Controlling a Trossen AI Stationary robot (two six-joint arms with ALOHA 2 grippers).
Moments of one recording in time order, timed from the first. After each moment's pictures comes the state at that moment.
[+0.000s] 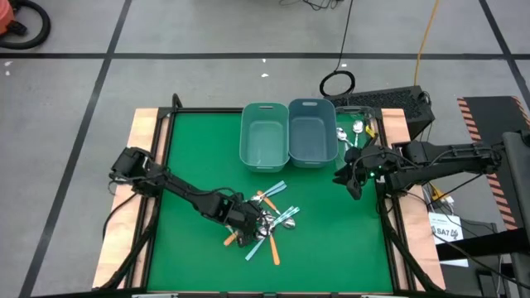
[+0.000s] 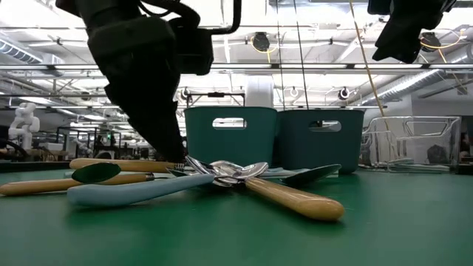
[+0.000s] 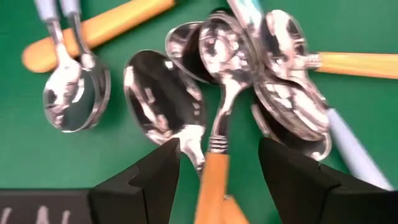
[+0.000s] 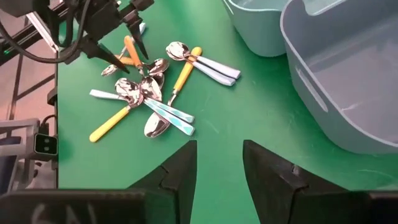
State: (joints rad) left arm -0.37 1.83 1.10 -0.38 -0.15 -0.61; right arm 0.08 0.74 0.77 -0.79 0.05 0.56
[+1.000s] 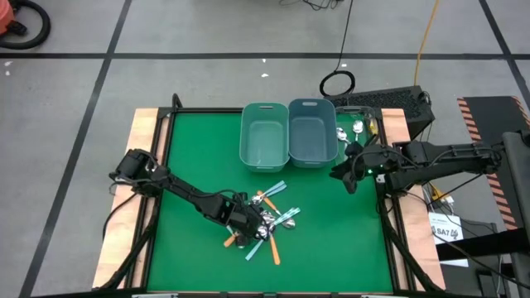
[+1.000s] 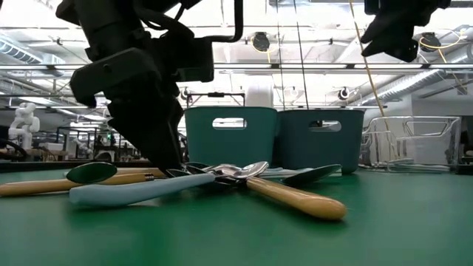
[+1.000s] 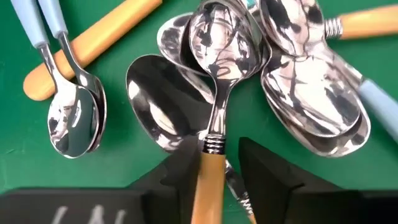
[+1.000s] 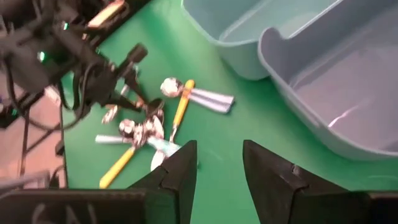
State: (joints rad) left arm -0.37 1.87 1.10 -0.37 -0.19 -0.40; right arm 0.08 0.74 0.77 -0.71 0.15 0.72
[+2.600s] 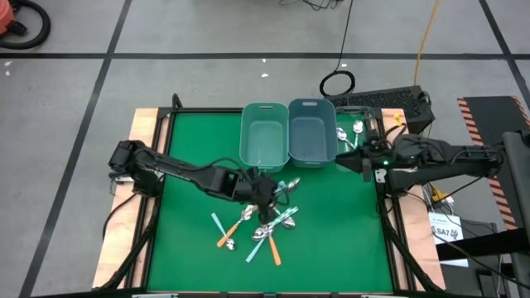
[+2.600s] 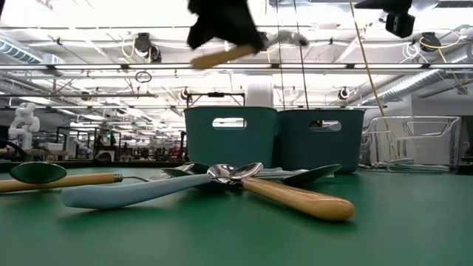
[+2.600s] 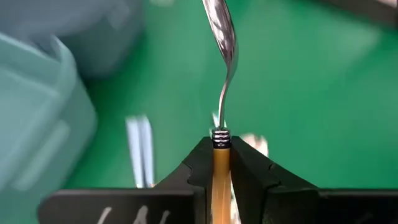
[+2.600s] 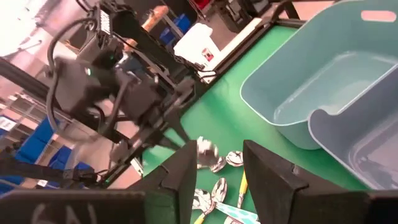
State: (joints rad) left arm -0.22 1.76 1.48 -0.53 -0.27 -0.52; right arm 0.08 0.56 0.77 -0.50 0.18 0.80
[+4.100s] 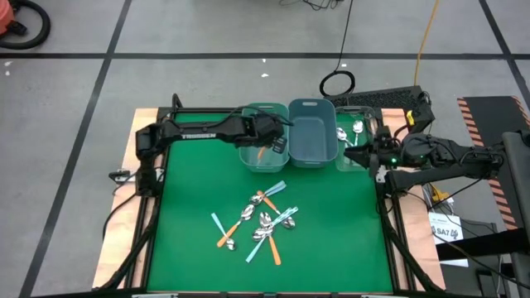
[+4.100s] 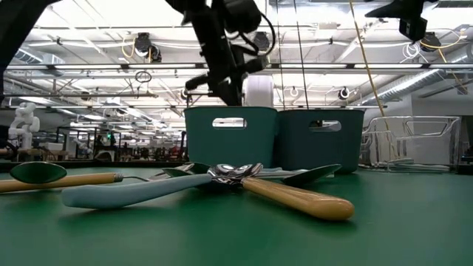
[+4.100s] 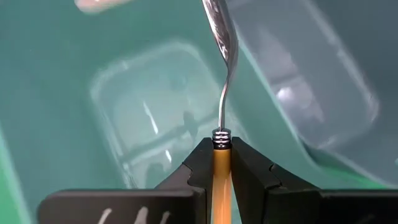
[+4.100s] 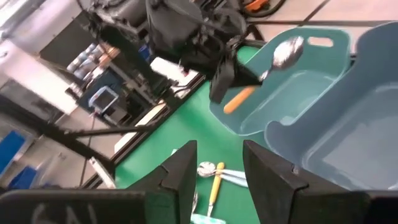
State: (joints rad) left arm 0.23 1.95 1.67 -0.77 -0.33 -0.79; right arm 0.08 0.48 0.77 -0.61 0.31 0.78
